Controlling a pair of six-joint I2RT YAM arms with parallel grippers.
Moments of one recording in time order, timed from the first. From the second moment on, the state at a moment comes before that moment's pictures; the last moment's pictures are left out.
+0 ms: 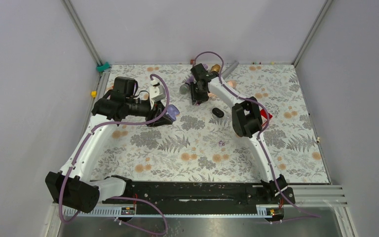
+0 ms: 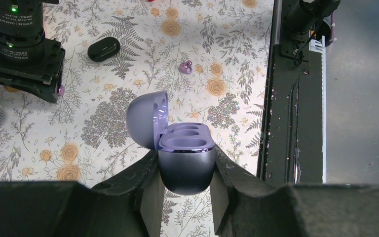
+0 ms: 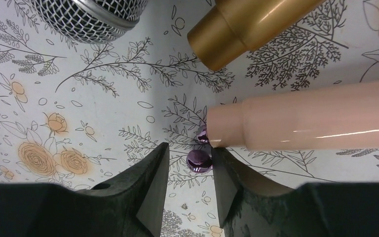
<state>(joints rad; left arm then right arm) -0.27 1.20 1.24 -0.84 1.02 0.58 0.54 2.55 2.31 -0.87 -0.05 0.35</state>
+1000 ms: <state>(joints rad) -0.27 1.20 1.23 -0.84 1.03 0.58 0.64 2.04 1.62 -0.67 -0.22 0.28</state>
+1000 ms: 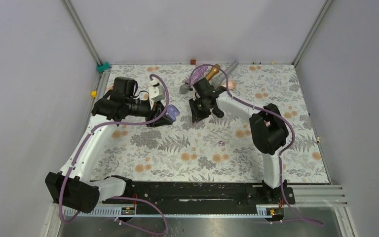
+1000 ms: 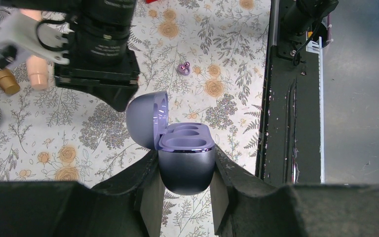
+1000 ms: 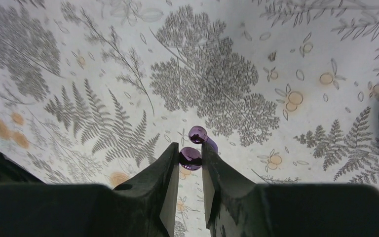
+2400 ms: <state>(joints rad) -0.27 1.20 1.22 -0.81 1.04 0.58 0.57 2.00 1.35 -0.54 -0.34 0.26</state>
